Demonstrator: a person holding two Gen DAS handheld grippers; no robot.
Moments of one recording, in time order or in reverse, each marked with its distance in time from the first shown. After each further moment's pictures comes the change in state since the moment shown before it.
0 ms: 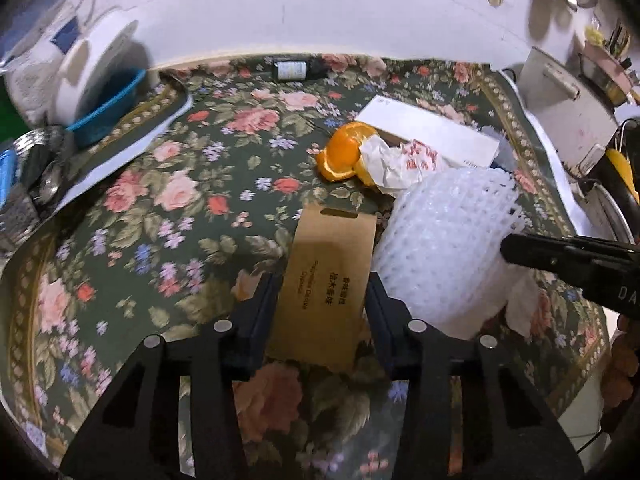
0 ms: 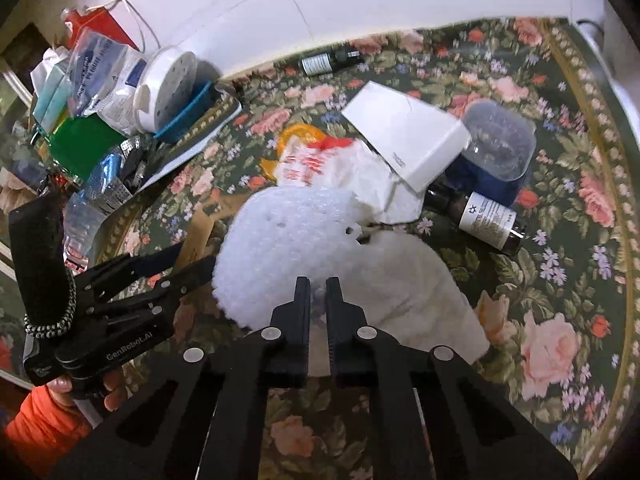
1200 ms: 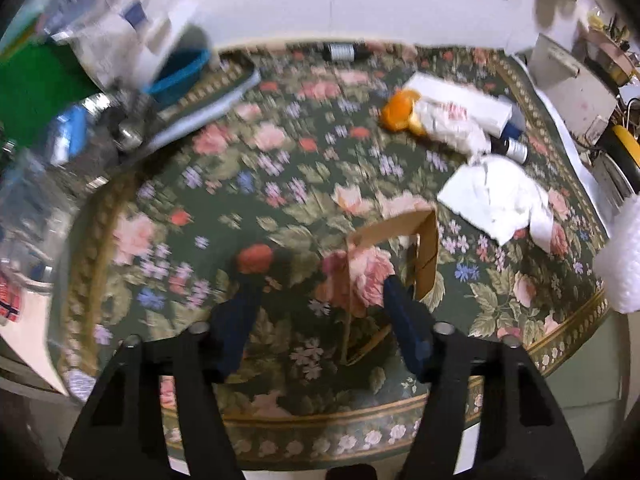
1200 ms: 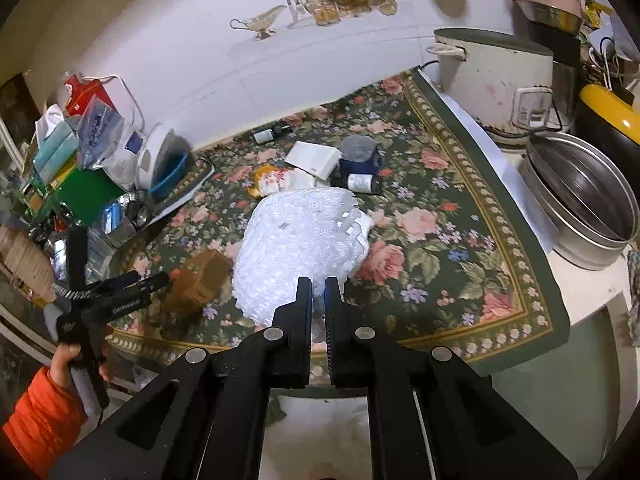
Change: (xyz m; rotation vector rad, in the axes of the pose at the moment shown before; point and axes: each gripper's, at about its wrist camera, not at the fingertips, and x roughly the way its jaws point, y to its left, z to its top) left arm -0.049 0.047 -0.054 0.015 0.069 0.084; right arm -0.148 0.039 -0.126 0.171 -0.245 -0.254
